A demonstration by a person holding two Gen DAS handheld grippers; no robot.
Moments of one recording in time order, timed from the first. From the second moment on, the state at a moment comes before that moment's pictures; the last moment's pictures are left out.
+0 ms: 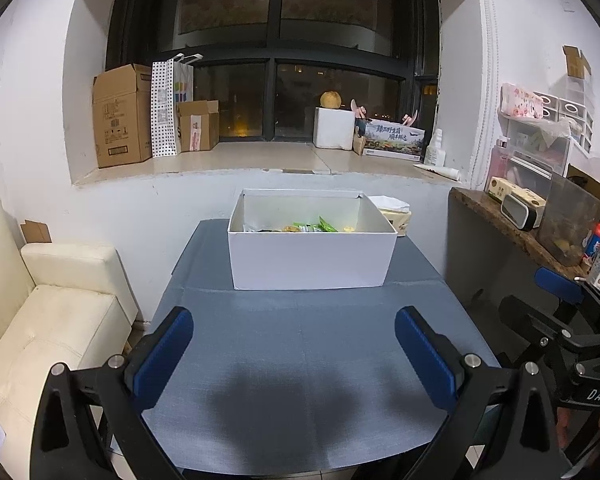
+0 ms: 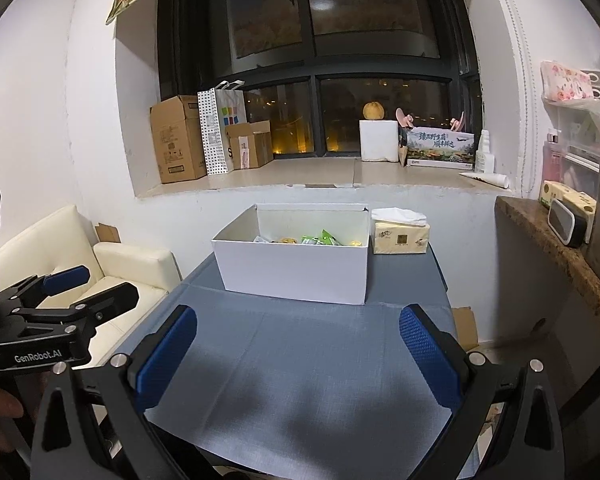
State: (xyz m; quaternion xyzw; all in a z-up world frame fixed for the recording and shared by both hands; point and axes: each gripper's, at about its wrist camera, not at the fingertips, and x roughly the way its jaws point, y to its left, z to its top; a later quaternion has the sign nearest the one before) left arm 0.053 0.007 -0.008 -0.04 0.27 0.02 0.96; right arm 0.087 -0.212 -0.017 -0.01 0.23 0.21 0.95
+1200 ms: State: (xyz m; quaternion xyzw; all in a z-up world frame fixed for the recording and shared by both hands) left arm 0.046 0.006 -0.007 -0.04 0.27 0.01 0.96; right arm 0.085 -0.213 -0.013 0.00 0.23 0.21 0.95
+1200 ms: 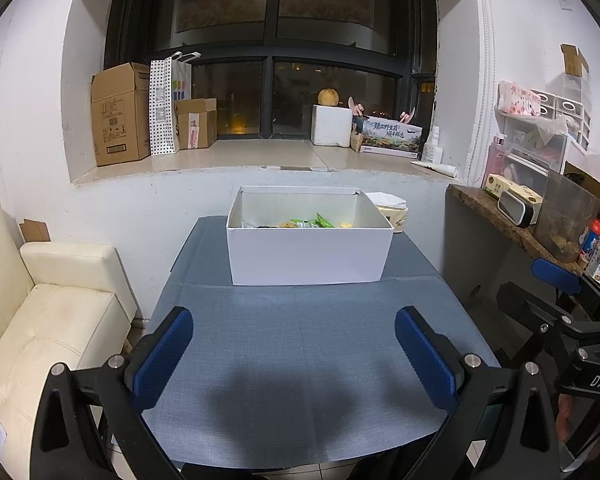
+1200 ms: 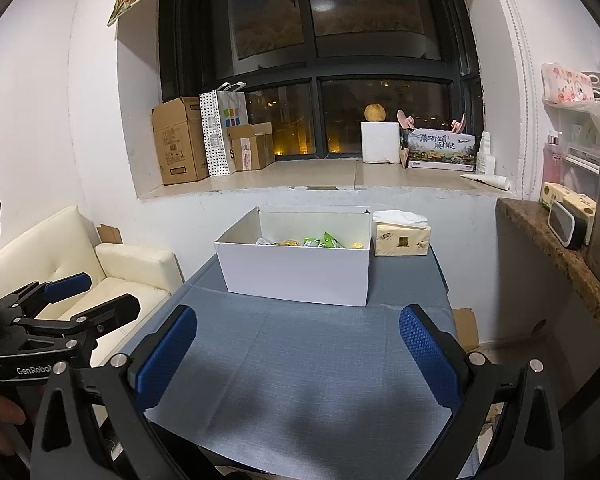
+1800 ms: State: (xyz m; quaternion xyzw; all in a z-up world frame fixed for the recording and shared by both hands) left arm 0.047 0.005 -0.008 -0.04 0.27 0.01 0.96; right arm 0.082 -0.213 -0.012 0.00 0.23 0.21 0.95
